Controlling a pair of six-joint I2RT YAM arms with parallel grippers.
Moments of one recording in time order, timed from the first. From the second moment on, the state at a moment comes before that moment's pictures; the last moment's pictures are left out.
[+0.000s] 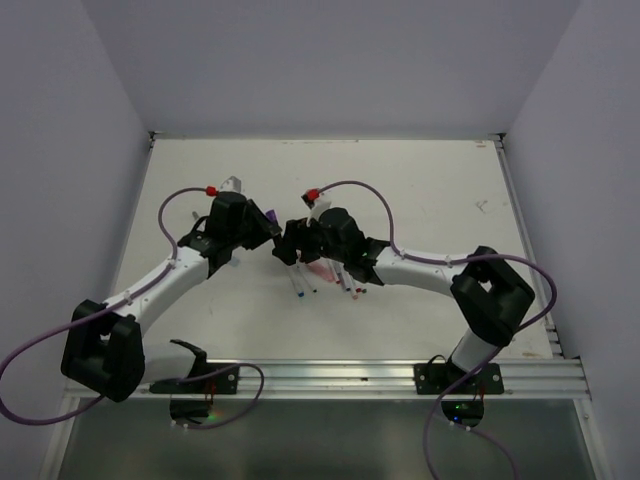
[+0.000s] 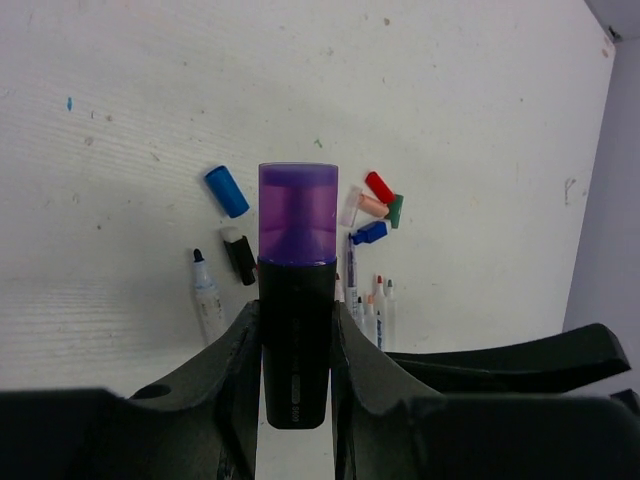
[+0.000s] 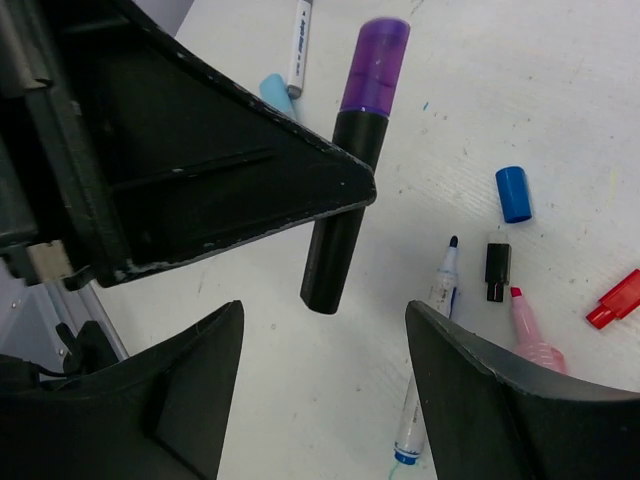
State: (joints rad) left arm -0.40 1.28 0.80 -0.19 0.03 -0.89; right arm 0.88 1.68 1.00 0.28 -0.08 0.57
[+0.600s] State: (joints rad) left arm -0.45 1.21 0.79 -0.19 0.01 -0.91; right arm 0.86 1.73 1.02 0.34 -0.11 0.58
